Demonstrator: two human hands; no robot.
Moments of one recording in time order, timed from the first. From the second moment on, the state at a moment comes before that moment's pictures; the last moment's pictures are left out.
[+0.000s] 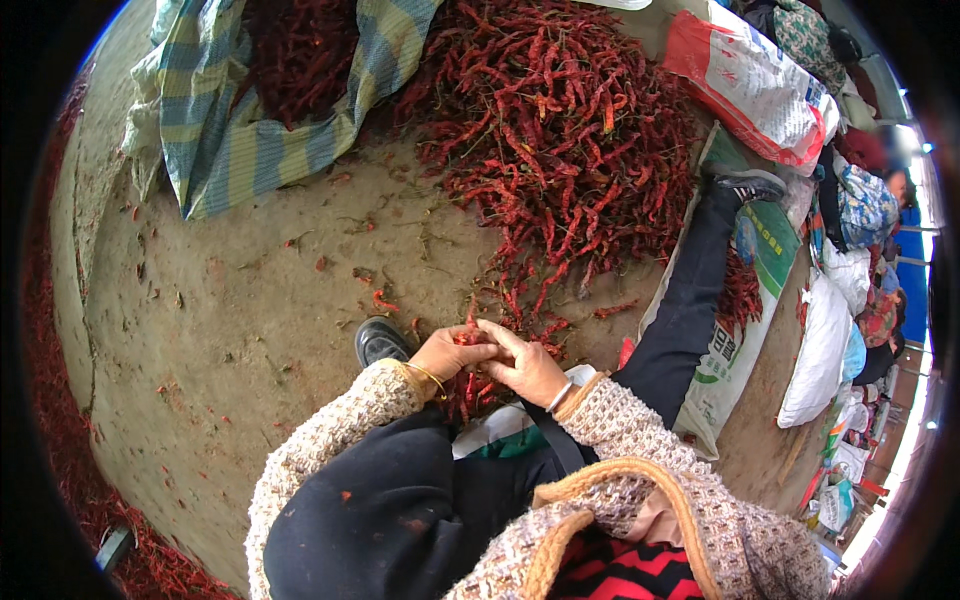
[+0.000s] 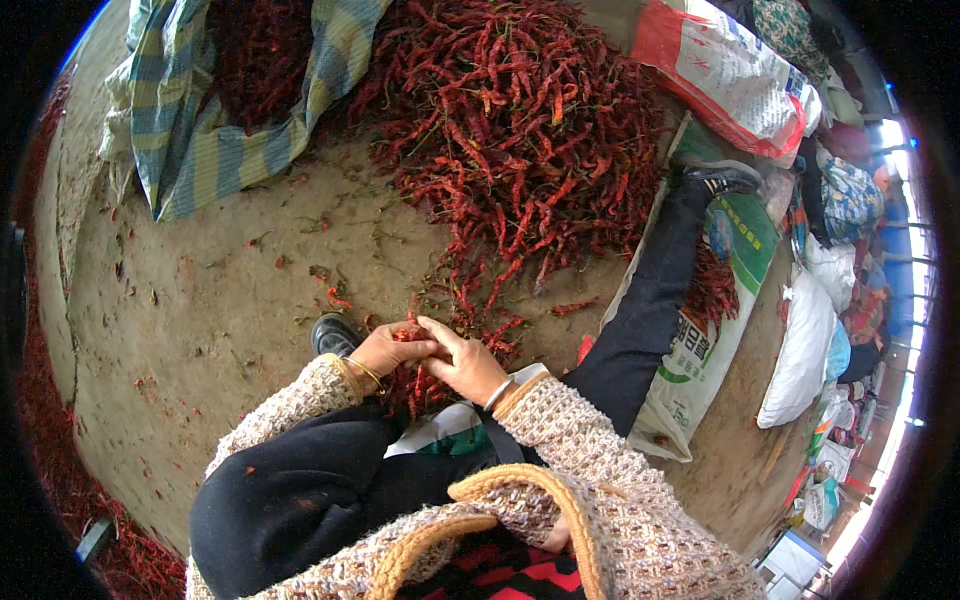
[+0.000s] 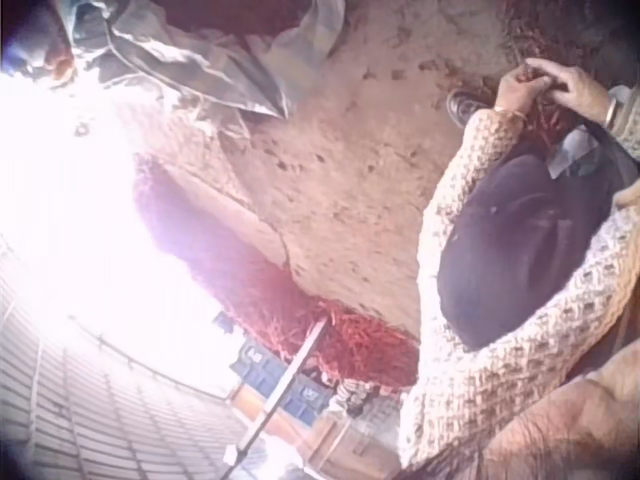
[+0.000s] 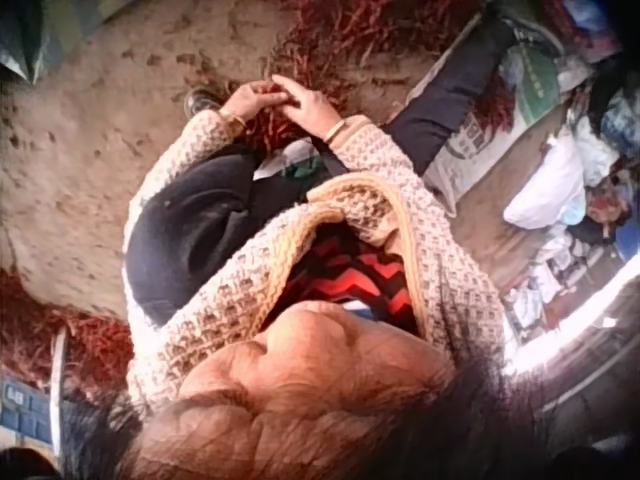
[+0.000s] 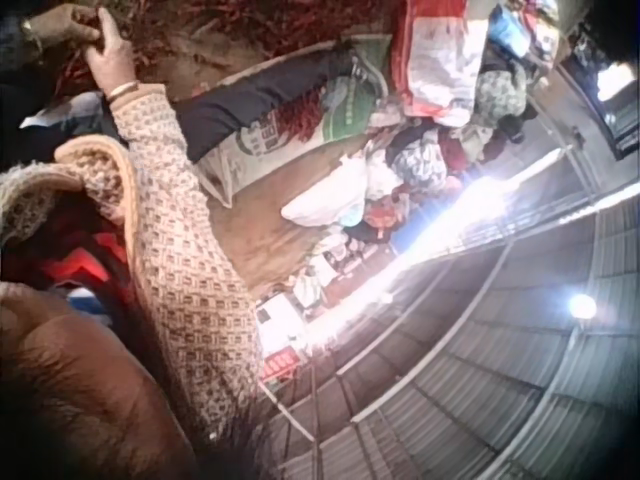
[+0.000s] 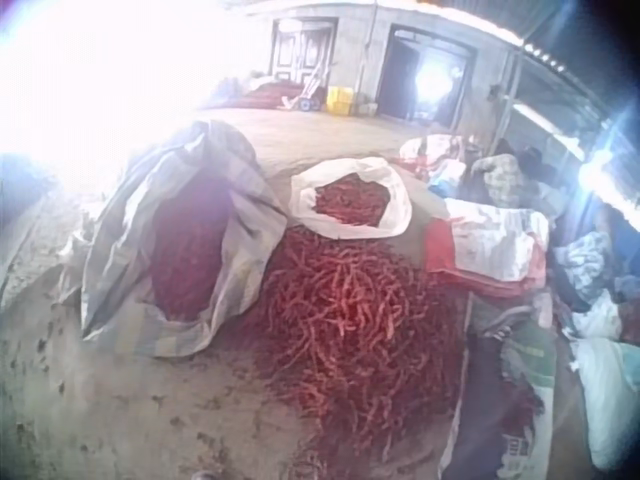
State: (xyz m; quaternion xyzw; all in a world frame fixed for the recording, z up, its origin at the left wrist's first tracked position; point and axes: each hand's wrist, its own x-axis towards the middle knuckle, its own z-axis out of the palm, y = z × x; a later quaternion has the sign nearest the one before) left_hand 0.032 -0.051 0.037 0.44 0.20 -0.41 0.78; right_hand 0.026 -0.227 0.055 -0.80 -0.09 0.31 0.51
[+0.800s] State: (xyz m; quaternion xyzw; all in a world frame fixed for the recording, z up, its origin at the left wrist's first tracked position) left_hand 0.028 -0.049 0.047 0.75 -0.16 -0.31 0.55; right_hand 0.021 -0.249 0.056 -0.56 0.17 0.37 0.72
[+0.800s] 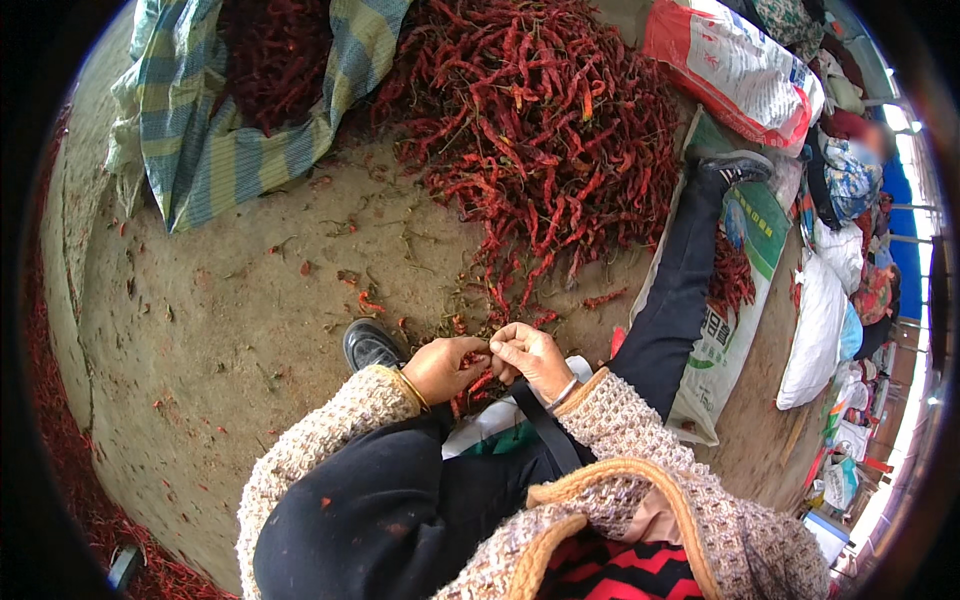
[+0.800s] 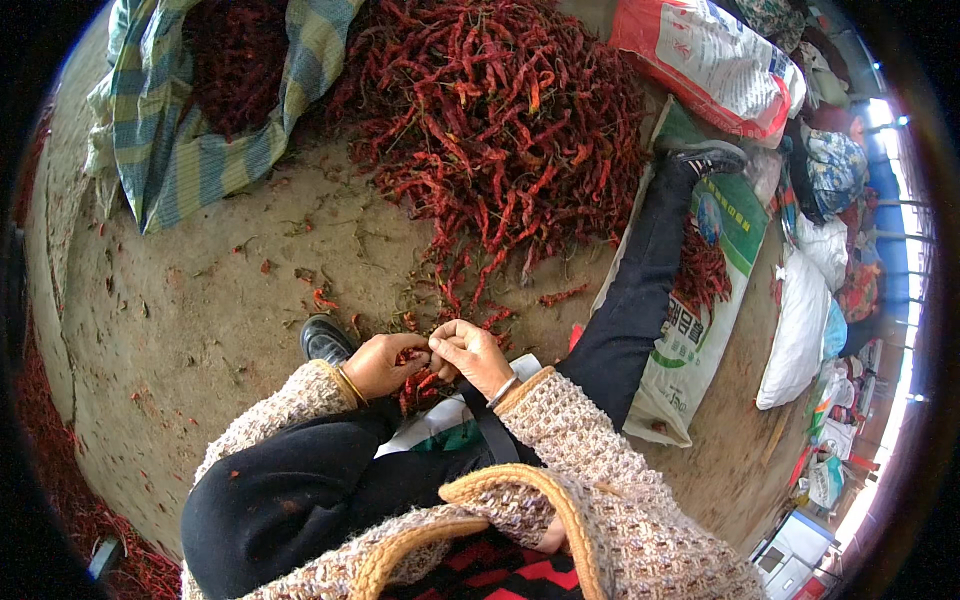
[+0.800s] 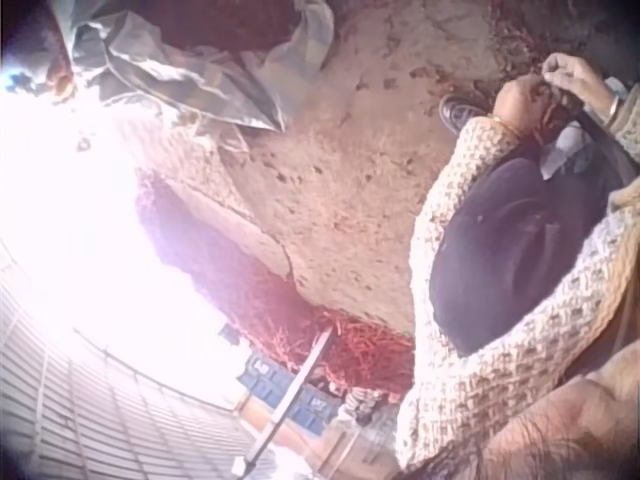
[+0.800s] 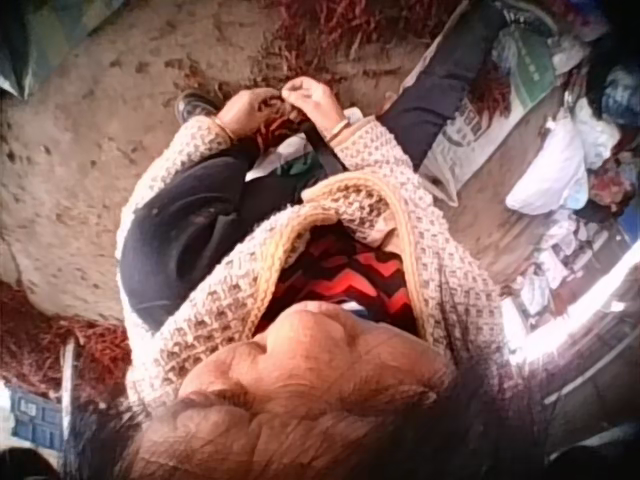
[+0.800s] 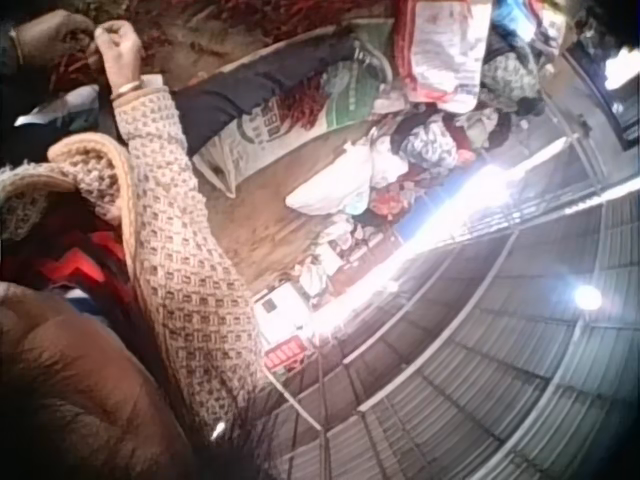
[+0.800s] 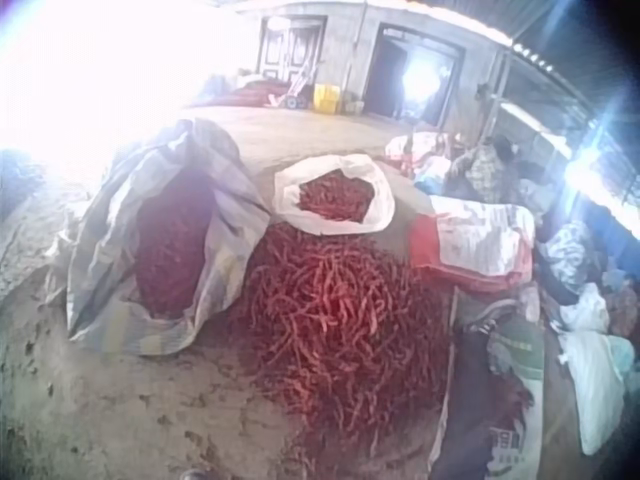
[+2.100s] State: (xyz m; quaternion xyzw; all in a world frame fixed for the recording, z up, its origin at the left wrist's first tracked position) left_hand 0.020 -0.041 0.004 0.52 0.20 -0.37 0.74; right_hand 0.060 -0.244 0.016 -0.88 -0.05 0.28 0.37
